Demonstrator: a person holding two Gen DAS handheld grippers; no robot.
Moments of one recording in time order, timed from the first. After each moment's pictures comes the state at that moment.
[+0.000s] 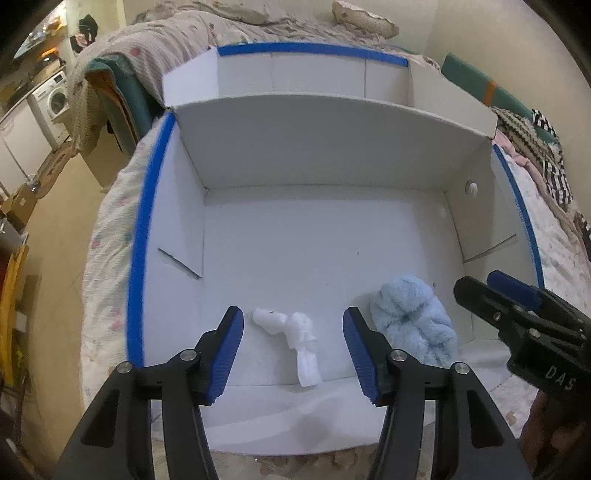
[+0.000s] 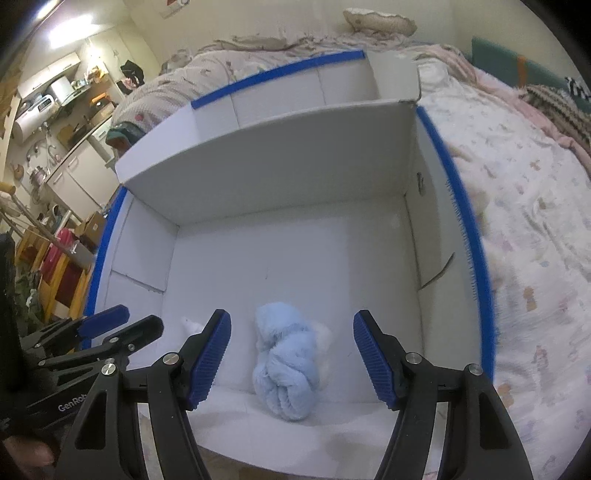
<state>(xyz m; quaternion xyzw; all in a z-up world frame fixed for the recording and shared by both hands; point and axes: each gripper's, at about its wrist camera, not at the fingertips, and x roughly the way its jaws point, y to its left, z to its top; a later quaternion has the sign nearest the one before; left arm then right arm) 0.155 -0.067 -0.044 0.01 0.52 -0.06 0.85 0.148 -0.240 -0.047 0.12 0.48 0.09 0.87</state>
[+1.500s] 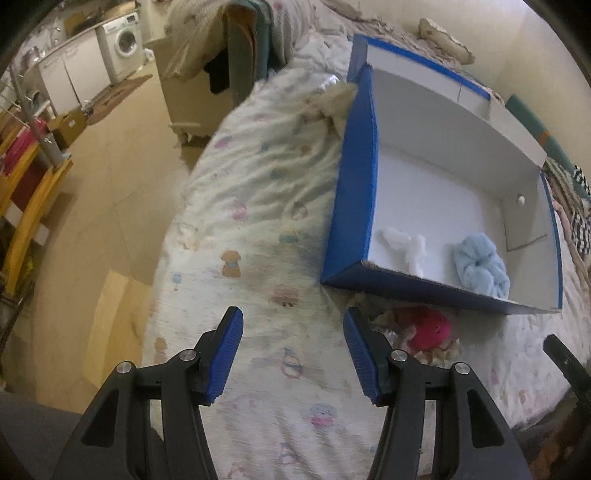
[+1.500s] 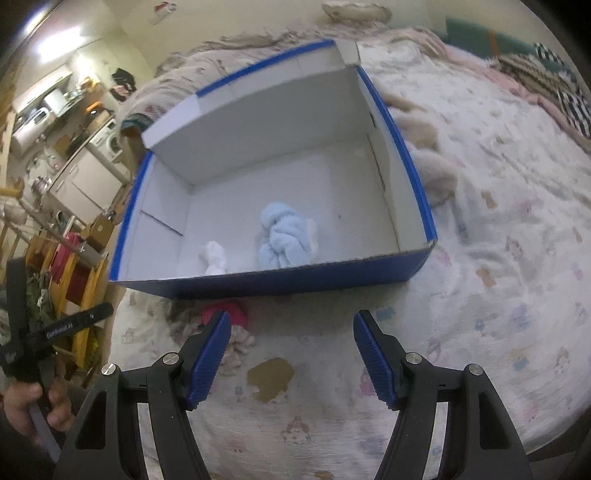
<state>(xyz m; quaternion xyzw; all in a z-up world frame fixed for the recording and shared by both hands) 0.054 0.064 -0.039 -0.08 0.53 0.04 0.84 0.041 -0.253 -0.047 0.16 0.50 0.08 0.85</state>
